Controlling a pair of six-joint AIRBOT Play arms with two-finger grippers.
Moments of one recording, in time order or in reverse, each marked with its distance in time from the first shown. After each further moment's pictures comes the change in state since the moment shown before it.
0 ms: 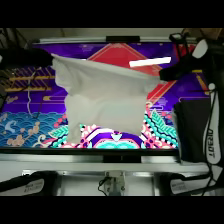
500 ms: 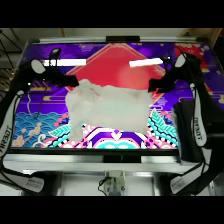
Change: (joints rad) left arm -0.015 -0.296 0.016 -0.020 -0.173 -0.106; right arm -0.005 -0.170 -0.001 0.146 0.089 0.178
